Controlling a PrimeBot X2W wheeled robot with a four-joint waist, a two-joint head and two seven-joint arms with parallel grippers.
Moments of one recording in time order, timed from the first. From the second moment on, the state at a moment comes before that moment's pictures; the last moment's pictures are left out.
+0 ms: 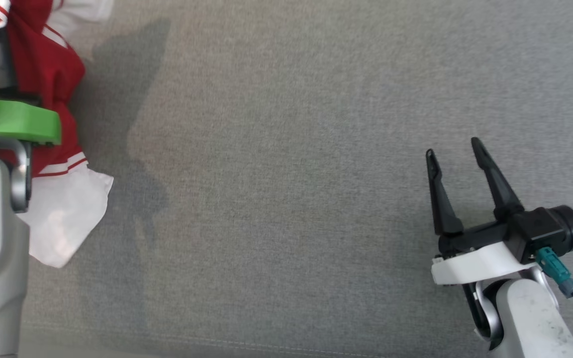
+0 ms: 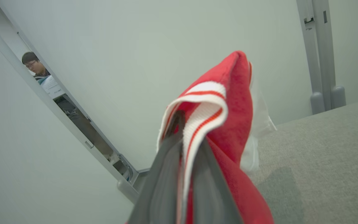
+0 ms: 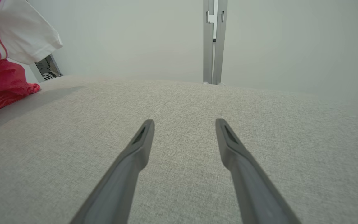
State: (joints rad) left arm -0.74 0.34 -0.11 0.42 -0.05 0.03 -0.26; right arm -0.16 -0.07 0.08 0.01 0.02 0.13 -0.26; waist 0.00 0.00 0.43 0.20
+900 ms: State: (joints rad) left arm -0.93 0.27 -0.38 0.12 -0.06 -0.11 -0.02; right arm -0.13 -0.05 0.12 0.02 0.17 0.13 -0.26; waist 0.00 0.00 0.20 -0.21
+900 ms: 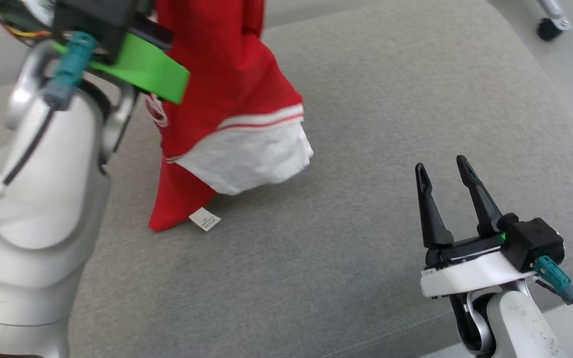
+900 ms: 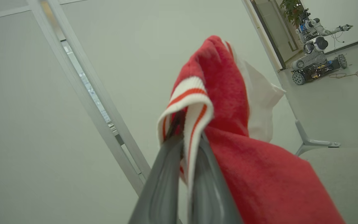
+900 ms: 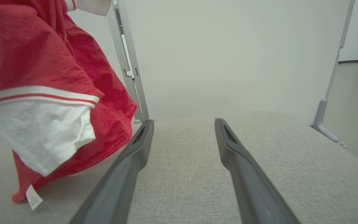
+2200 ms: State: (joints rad) left arm -0.42 0.13 -0.45 0.26 -0.13 0.10 -0.26; right arm -0.10 -0.05 0.17 0.05 0.12 0.13 -0.26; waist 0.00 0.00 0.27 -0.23
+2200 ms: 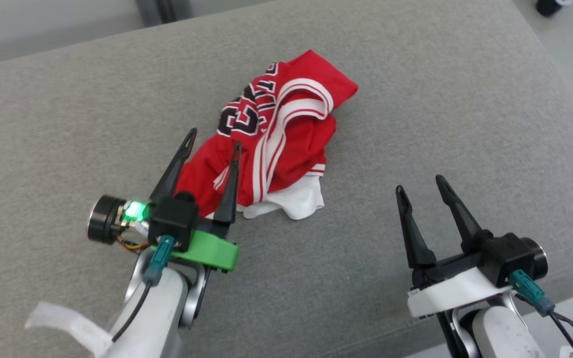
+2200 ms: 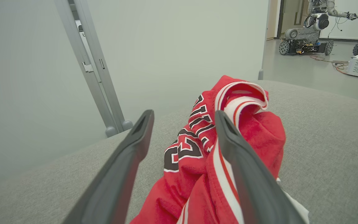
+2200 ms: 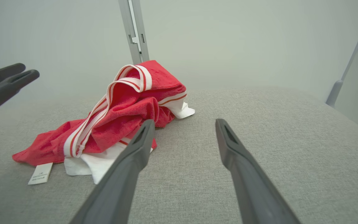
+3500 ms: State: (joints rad) left arm 0.17 0.09 -0.24 -0.04 0.00 0.18 -0.26; right arm 0.07 -0.05 0.15 0.09 0.10 0.13 -0.26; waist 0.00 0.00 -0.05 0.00
